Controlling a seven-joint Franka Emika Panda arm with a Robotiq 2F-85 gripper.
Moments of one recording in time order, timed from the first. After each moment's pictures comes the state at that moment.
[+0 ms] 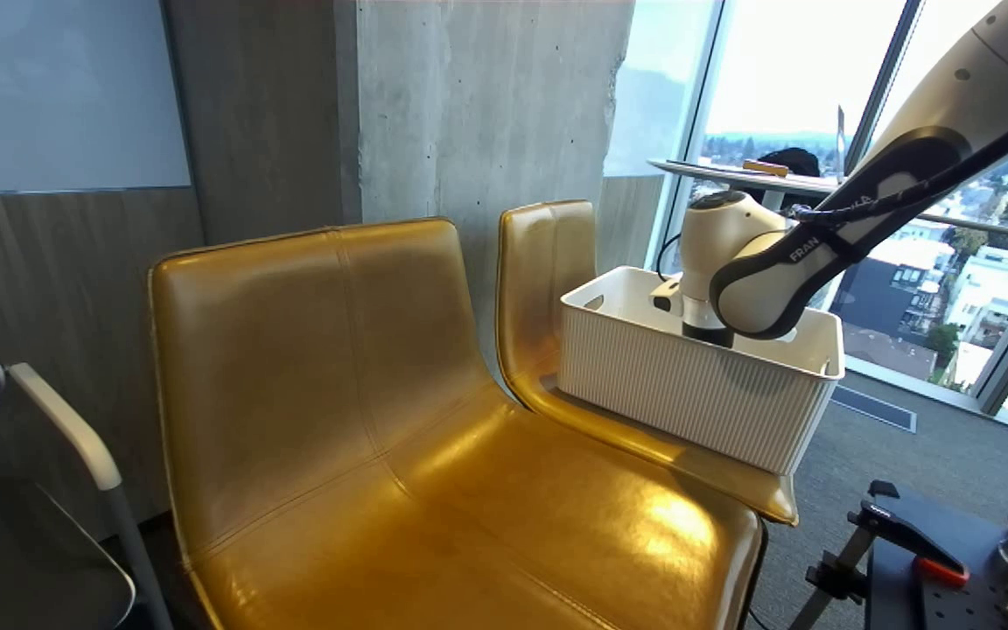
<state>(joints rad) -0.25 0.84 -0.13 -1.71 -0.37 2.50 -0.70</state>
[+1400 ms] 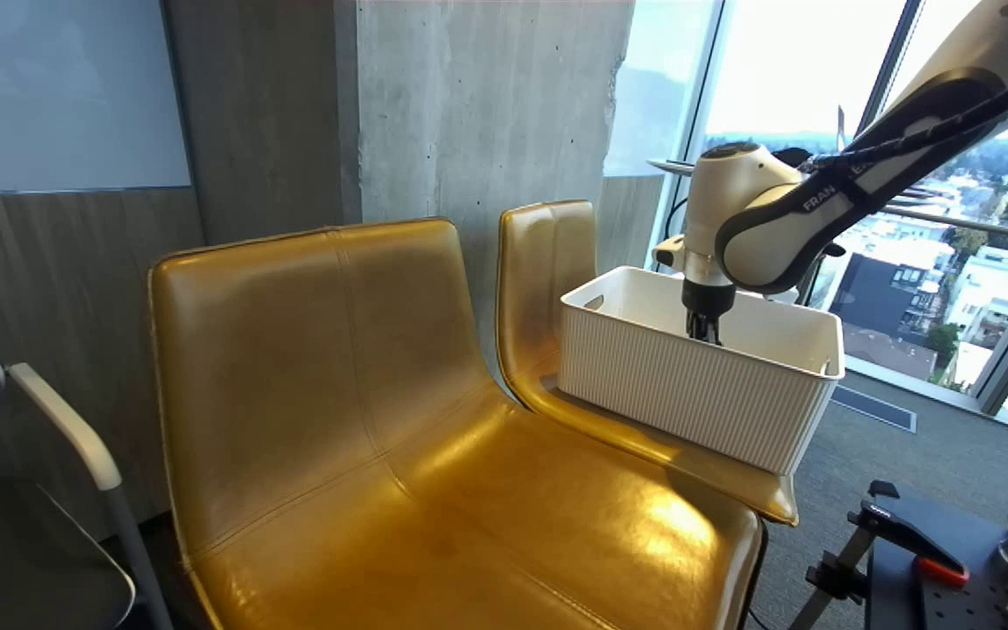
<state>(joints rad) -0.25 0.73 -0.13 -1.72 -0.37 2.49 -0.65</state>
